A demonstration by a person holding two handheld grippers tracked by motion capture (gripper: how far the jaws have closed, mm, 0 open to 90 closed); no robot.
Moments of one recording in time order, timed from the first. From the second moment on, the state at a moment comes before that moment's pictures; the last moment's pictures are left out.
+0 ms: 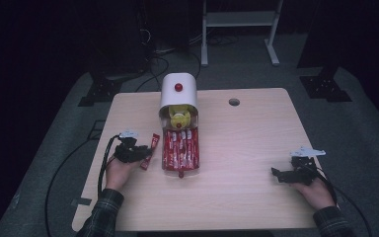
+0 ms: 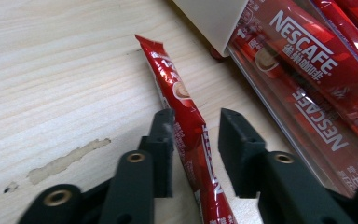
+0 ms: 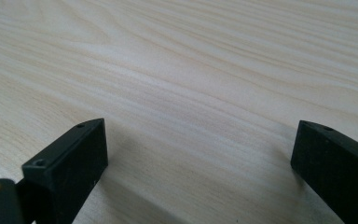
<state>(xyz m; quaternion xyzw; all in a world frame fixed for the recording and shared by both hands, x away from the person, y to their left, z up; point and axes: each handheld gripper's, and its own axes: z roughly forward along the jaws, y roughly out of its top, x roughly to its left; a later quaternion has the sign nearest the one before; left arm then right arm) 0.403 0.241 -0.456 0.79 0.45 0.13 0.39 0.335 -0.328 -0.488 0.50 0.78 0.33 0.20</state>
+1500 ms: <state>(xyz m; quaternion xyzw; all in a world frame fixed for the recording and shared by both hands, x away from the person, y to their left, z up) 0.339 0.261 -0.452 0.81 0.43 0.18 0.36 0.334 -0.328 -0.488 0.50 0.78 0.33 0.20</state>
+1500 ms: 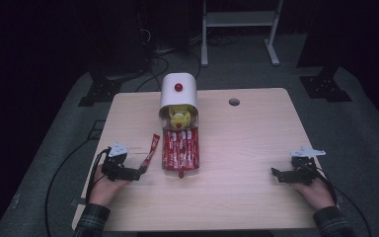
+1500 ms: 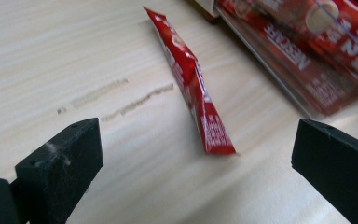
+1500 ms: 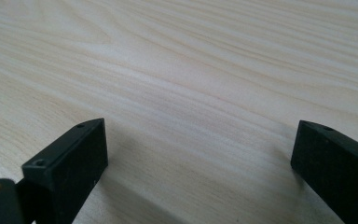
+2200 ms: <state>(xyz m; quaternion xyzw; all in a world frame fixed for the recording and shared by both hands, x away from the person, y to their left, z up) 0.325 0.272 -0.477 0.82 0.44 0.18 0.31 0.335 -0.328 -0.488 0.49 0.78 0.33 0.21</state>
